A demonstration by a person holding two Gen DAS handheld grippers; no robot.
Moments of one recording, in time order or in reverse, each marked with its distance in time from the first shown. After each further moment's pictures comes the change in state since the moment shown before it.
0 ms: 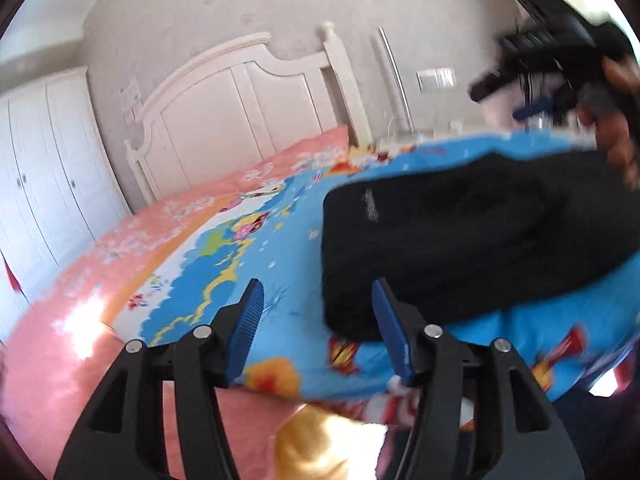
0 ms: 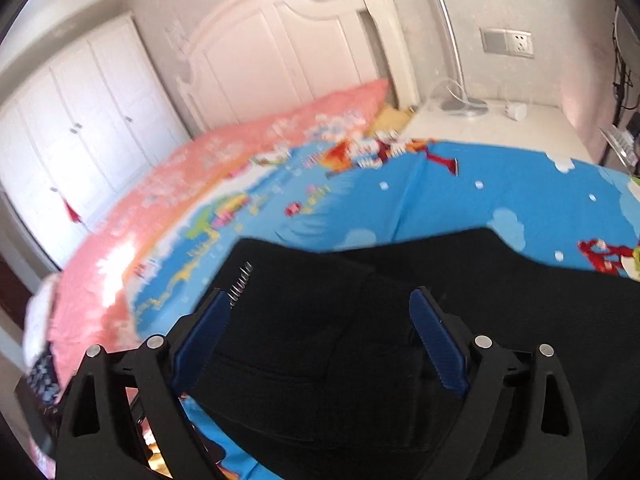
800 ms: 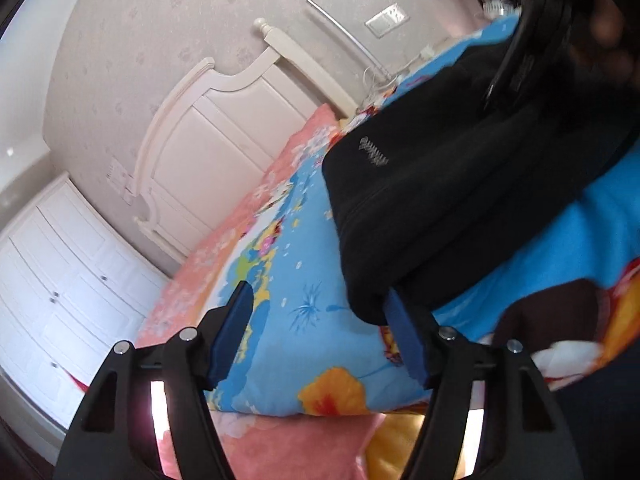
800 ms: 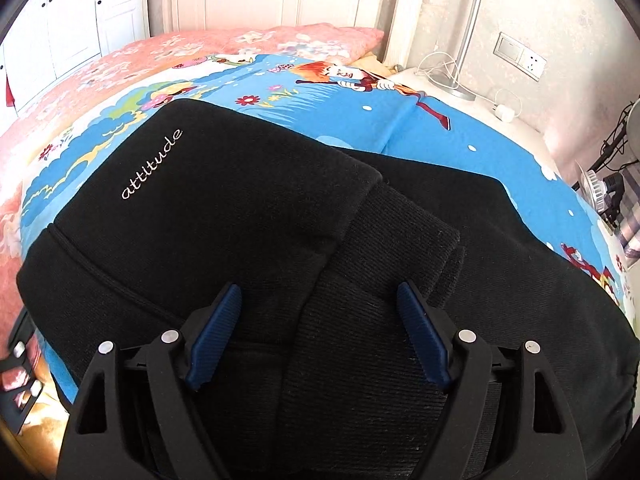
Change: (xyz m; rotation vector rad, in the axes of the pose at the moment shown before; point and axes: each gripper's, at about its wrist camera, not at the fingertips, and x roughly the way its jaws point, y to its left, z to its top) left arm 0.042 -0.033 -0.009 0.354 0.005 0.058; right arm 0.078 0.017 -0.055 -0.266 0.160 -0.316
